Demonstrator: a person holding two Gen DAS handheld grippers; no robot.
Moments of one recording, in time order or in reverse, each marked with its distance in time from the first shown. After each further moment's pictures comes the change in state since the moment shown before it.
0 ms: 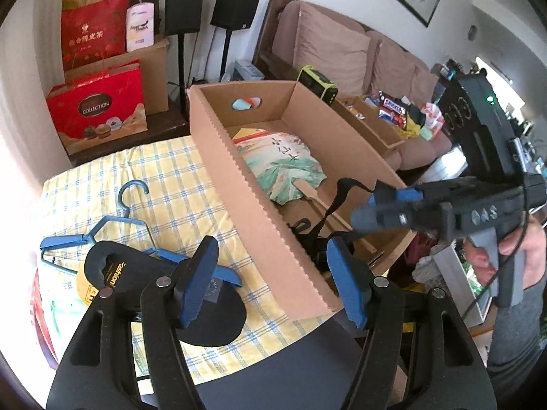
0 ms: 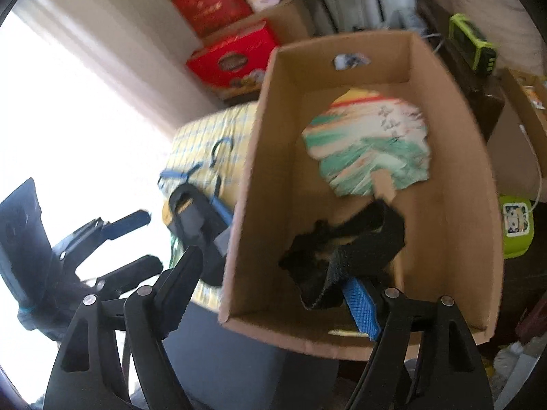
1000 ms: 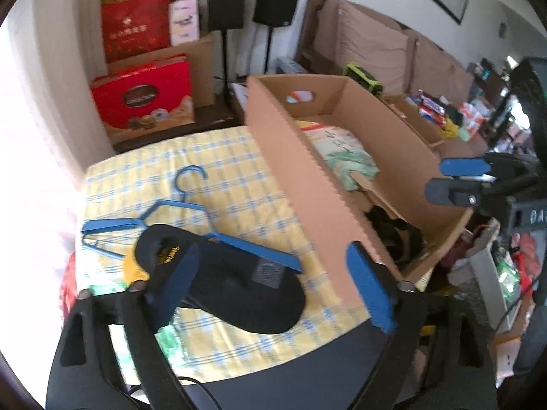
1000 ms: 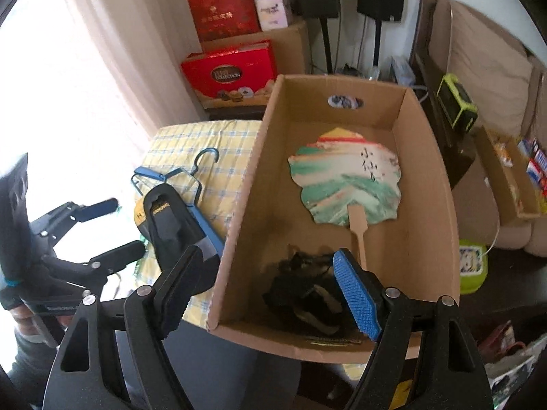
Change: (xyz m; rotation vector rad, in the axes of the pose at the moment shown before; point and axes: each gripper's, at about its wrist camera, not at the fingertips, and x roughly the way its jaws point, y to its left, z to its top) left arm -0.012 0.038 -0.017 -0.046 -0.016 0.181; right arm -0.013 0.052 -0.003 -0.163 -0.134 -0.266
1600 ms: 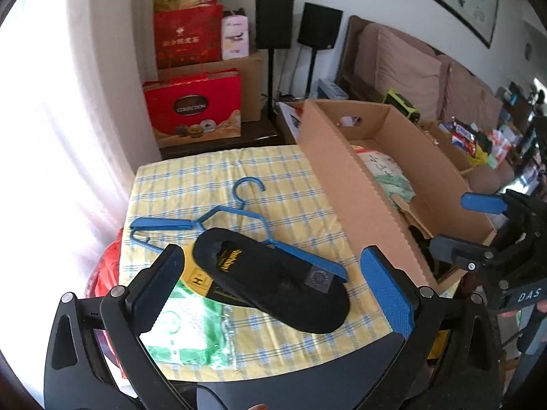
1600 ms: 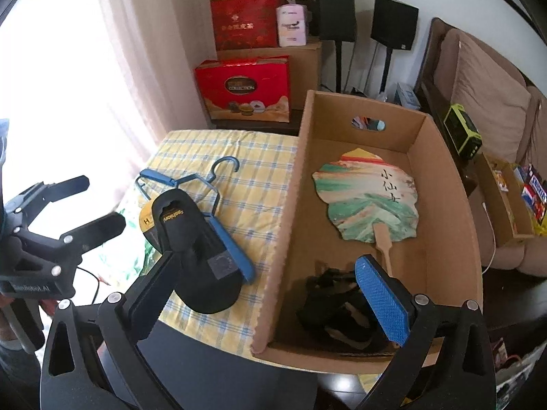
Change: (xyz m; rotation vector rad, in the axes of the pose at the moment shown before) left arm -0.027 0.044 -0.009 -0.079 -0.075 0.125; right arm 0.019 0.052 -0.011 -0.067 -0.086 -0.040
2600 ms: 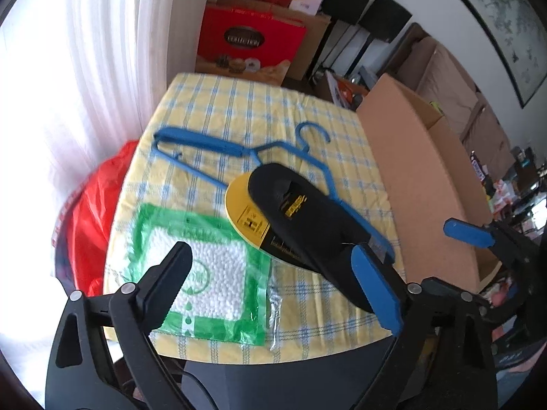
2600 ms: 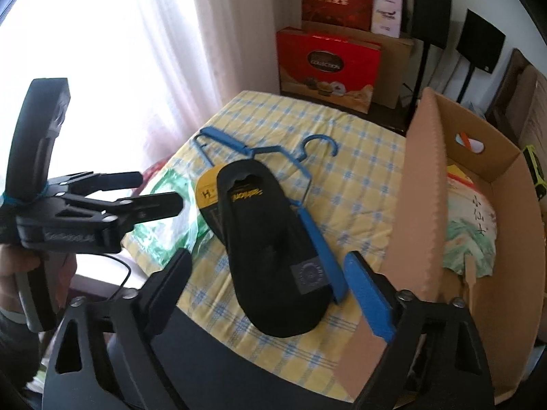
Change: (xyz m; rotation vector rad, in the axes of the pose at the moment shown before) left arm 0.057 0.099 -0.058 -0.309 0.152 -0.084; right arm 0.073 0.096 -0.011 -0.228 0.082 0.152
